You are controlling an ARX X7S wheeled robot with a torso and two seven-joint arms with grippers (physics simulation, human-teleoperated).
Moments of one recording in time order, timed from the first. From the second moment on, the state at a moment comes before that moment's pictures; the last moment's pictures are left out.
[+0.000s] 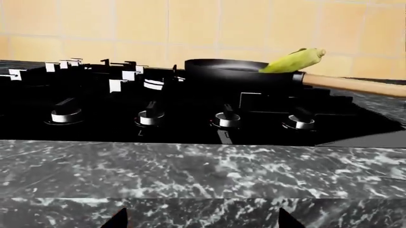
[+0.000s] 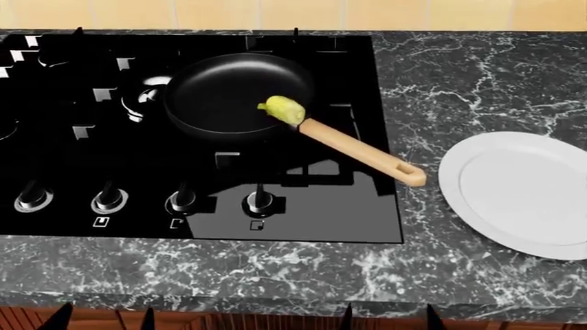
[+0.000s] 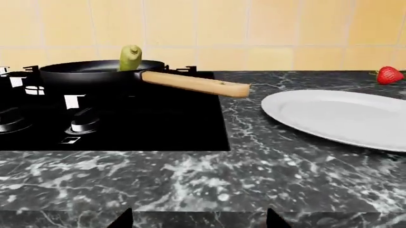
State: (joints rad) left arm 0.02 -0.13 0.14 0.13 -0.18 -0.07 -0.09; right arm 0.01 0.13 -0.12 -0.14 0.14 0.12 0.12
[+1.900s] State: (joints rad) left arm -0.52 -0.30 -0.09 0.51 -0.67 -1.12 -0.31; right arm 0.93 0.53 -0.36 -0.20 0.92 1.42 -0.05
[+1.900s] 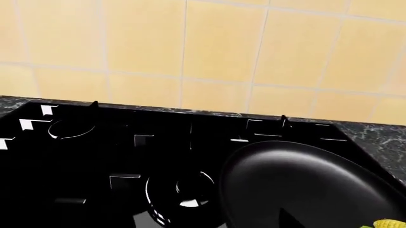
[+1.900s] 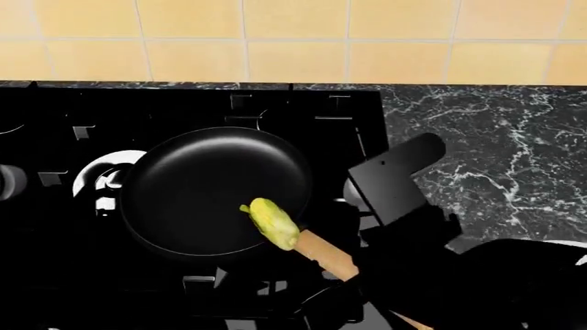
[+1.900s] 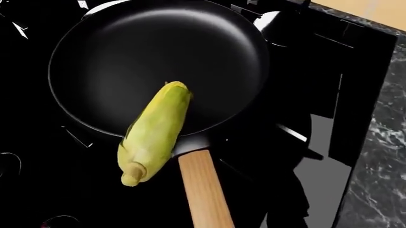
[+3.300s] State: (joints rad) left arm -0.54 -0.32 -0.14 0.54 -0.75 -1.16 -0.36; right arm 0.88 0.58 -0.43 -0.20 0.85 1.12 -0.05
